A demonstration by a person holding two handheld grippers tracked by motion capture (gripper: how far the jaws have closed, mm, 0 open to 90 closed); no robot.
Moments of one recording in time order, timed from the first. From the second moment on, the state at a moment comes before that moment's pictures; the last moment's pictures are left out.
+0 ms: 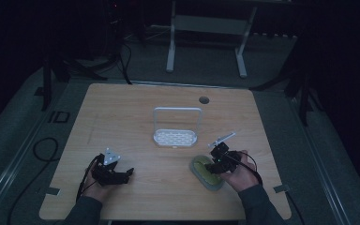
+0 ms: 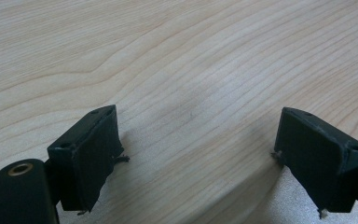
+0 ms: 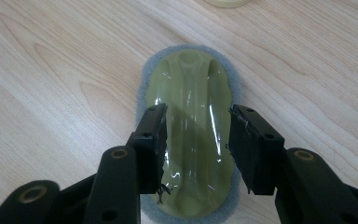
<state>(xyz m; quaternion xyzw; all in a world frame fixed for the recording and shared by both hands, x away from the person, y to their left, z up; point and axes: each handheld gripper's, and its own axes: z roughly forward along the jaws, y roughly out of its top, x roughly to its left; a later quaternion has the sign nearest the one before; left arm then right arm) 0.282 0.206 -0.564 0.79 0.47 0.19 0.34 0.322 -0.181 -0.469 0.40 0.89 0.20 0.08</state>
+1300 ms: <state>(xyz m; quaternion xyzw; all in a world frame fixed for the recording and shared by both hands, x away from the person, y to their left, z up) 0.282 0.206 -0.564 0.79 0.47 0.19 0.33 0.338 -0.173 -0.474 0.39 0.91 0.15 0.02</state>
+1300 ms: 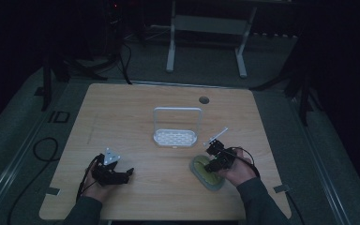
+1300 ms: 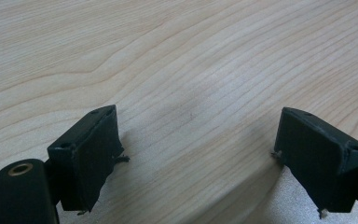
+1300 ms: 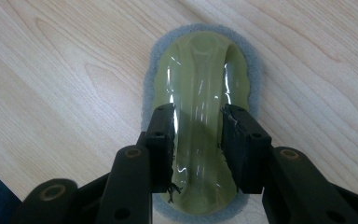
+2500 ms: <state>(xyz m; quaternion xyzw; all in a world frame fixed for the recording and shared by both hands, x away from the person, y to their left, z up) 0.282 0.206 -0.564 0.79 0.47 0.19 0.34 0.348 -0.162 -0.475 0.35 0.93 0.09 0.00</state>
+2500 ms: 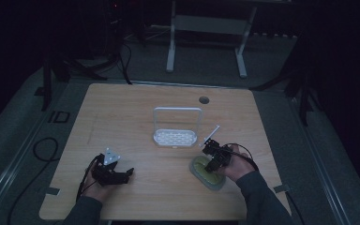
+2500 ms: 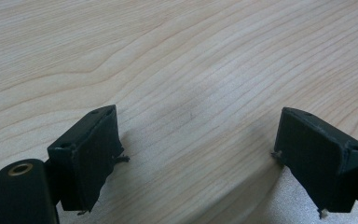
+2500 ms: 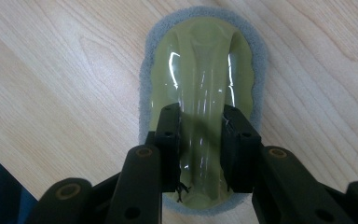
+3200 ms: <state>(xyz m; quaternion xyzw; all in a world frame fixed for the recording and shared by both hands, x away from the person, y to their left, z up) 0.282 0.206 -0.564 0.79 0.47 0.19 0.34 0.332 -0.151 -0.471 0.18 0.98 0.07 0.07</state>
